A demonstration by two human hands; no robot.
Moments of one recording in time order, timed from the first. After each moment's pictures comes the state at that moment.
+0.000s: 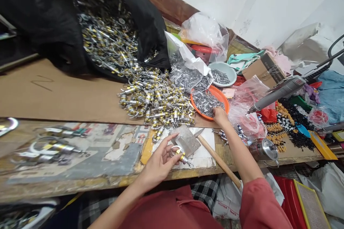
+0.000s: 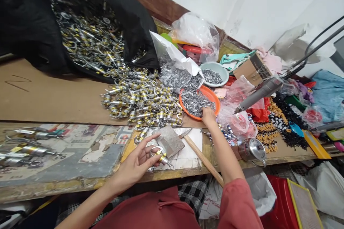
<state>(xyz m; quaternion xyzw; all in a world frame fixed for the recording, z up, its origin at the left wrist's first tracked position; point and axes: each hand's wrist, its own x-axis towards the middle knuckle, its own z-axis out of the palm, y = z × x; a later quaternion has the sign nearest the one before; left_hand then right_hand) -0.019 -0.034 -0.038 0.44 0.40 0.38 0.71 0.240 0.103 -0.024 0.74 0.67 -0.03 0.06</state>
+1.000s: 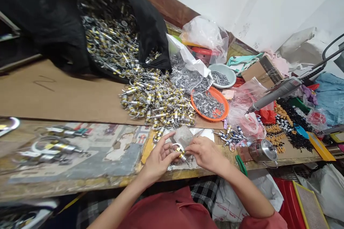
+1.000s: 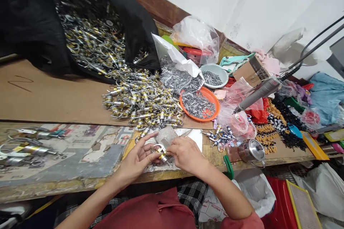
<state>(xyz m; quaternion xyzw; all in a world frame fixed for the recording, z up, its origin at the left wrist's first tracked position) -0.017 -0.028 -0.048 0.38 0.41 0.43 0.71 0.157 -0.025 0.004 0.43 0.89 -0.09 -0.12</state>
